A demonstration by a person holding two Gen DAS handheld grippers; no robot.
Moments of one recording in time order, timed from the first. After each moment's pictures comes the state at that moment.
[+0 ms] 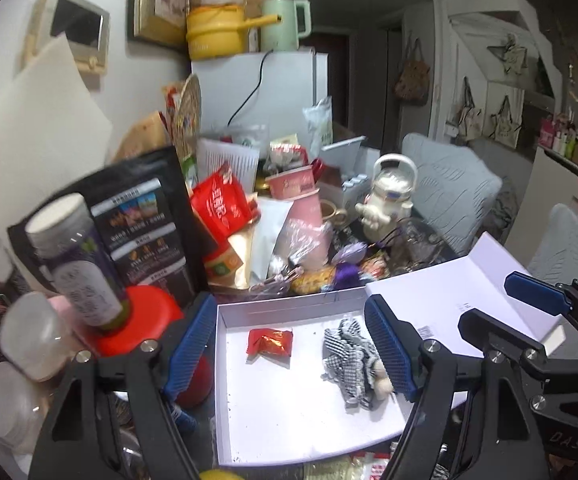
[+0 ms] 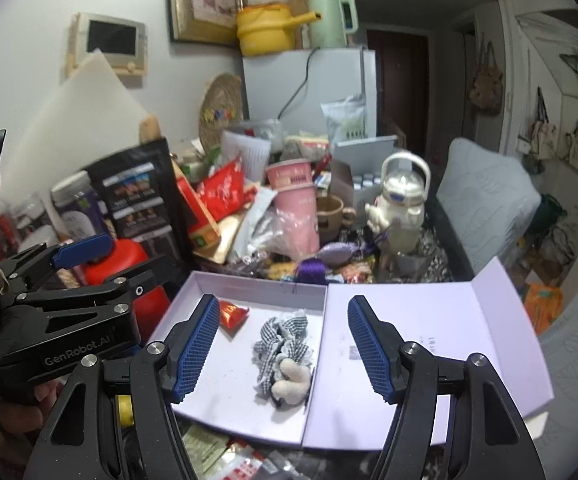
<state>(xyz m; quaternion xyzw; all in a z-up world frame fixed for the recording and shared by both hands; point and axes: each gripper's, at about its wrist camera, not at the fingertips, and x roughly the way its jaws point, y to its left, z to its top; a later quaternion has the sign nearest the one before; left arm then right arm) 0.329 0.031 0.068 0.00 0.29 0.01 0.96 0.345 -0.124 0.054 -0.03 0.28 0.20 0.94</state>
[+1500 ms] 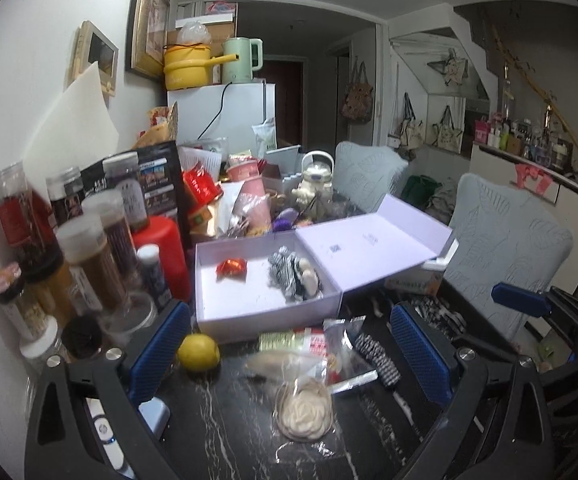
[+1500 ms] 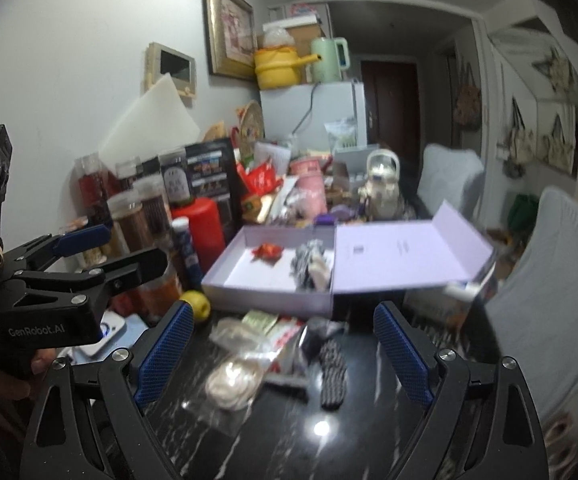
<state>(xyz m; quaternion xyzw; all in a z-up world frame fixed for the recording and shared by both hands) 0.104 0.009 0.045 0.01 0.24 -0.06 0.97 0.107 -0.170 0.019 0.00 0.24 0.20 0.95</state>
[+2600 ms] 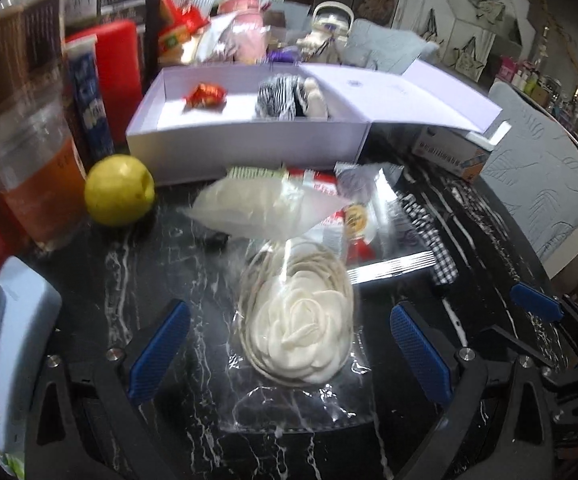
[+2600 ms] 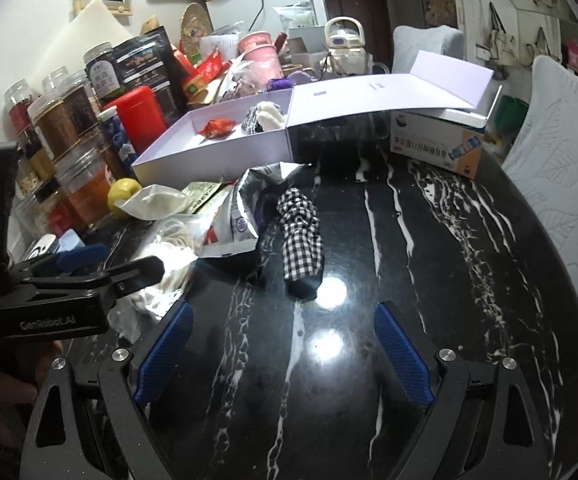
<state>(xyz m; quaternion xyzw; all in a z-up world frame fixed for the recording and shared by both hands) 0.170 0.005 -0.115 -0.05 0.44 -0.08 0.89 0.144 -0.191 -0.118 0.03 0.39 0.16 0.91</state>
